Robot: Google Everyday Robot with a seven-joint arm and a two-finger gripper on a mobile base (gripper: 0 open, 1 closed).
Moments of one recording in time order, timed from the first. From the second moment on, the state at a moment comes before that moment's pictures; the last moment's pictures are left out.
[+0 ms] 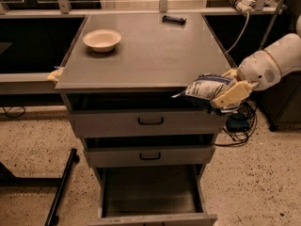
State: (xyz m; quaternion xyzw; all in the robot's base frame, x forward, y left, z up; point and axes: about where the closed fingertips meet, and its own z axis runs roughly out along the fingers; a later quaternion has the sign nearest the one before) arm 0.542 -0.195 0.861 -0.57 0.70 0.35 0.25
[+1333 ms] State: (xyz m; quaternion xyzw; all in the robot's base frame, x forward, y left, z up) arm 0.439 -0.202 0.741 -0.63 0.73 0.16 0.21
